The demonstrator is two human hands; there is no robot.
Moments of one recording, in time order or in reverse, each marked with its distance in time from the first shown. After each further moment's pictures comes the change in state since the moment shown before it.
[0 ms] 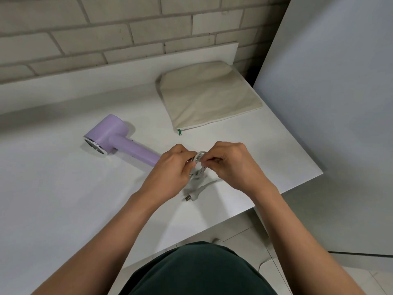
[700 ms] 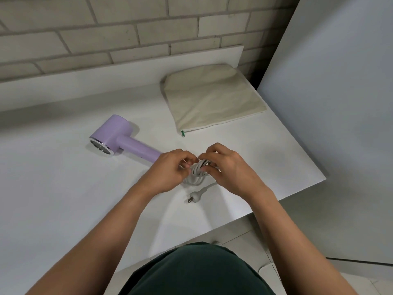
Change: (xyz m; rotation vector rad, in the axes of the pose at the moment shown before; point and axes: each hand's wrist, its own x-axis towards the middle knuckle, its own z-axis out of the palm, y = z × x) left_hand 0.014 -0.037 0.003 -0.188 -0.106 -0.094; right_hand 0.002 0.017 0.022 -0.155 -0.074 -0.085
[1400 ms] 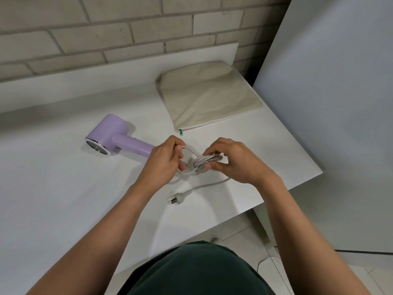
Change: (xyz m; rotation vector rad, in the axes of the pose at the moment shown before) left_hand 0.001 0.003 -0.006 -0.142 0.198 -0.078; right_hand 0.007 0.017 -0.020 0.116 -0.153 0.108
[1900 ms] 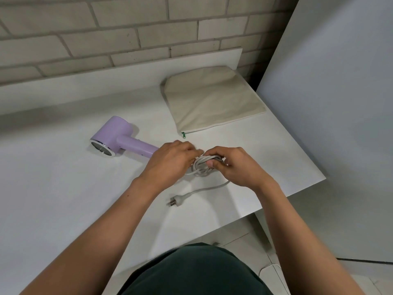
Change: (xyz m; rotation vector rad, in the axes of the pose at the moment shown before) left_hand 0.016 -0.003 0.001 0.758 -0.077 0.505; right_hand 0.001 -0.002 0.006 0.164 -0.013 0.113
